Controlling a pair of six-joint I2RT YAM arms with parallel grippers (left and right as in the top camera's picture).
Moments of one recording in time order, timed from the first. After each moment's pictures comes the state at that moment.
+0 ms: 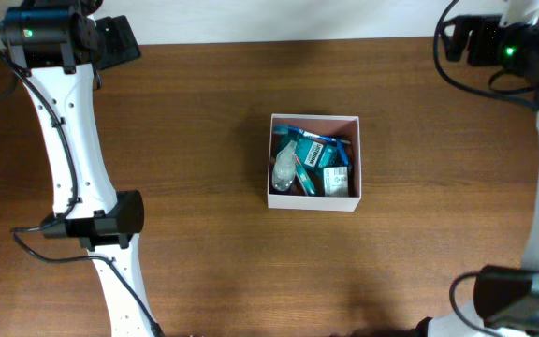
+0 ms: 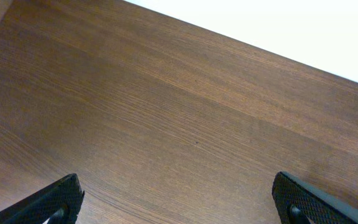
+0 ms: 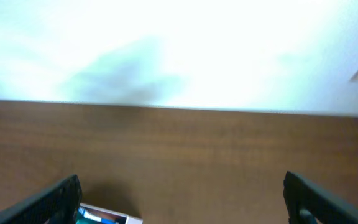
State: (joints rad) left arm 0.03 2.36 3.09 -1.69 -0.21 -0.29; right arm -0.24 1.73 2.00 -0.85 -0.38 -0.12
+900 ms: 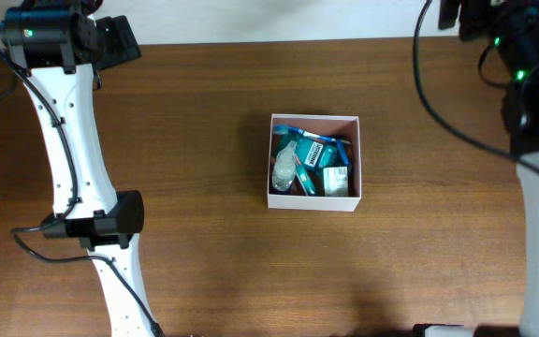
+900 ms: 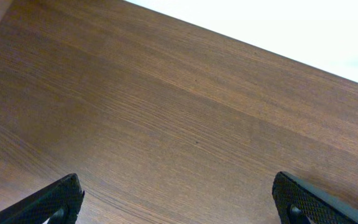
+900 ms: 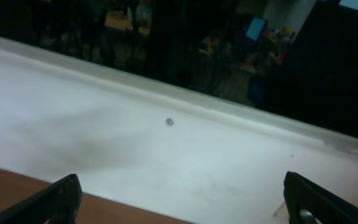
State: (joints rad) left arm 0.03 2.36 3.09 -1.69 -0.21 -0.29; right arm -0.06 1.49 1.81 -0.41 -0.15 -0.27
